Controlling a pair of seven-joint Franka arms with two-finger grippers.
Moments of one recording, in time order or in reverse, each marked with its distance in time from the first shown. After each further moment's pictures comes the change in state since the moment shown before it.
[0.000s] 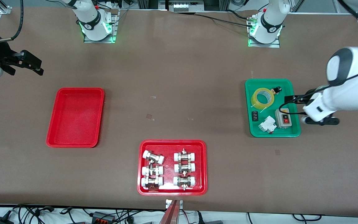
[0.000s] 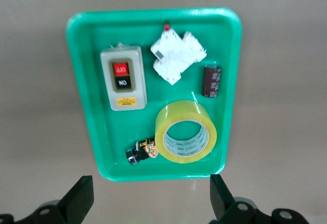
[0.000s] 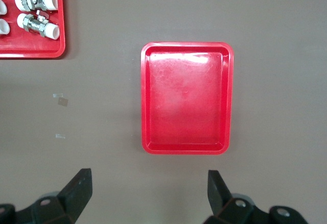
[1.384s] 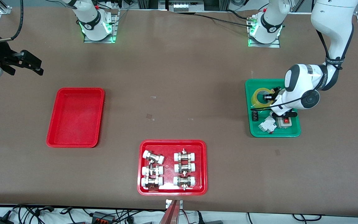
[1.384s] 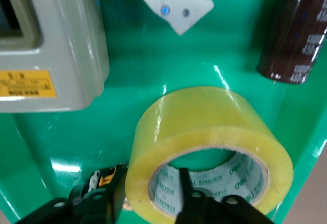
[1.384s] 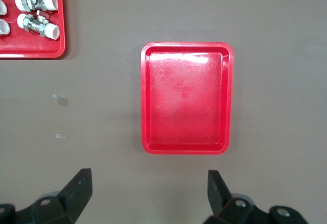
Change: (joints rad) left arm -0.011 0.076 -0.013 -0.405 -0.001 0.390 -0.059; right arm 0.000 0.000 0.000 0.000 0.000 0.000 0.000
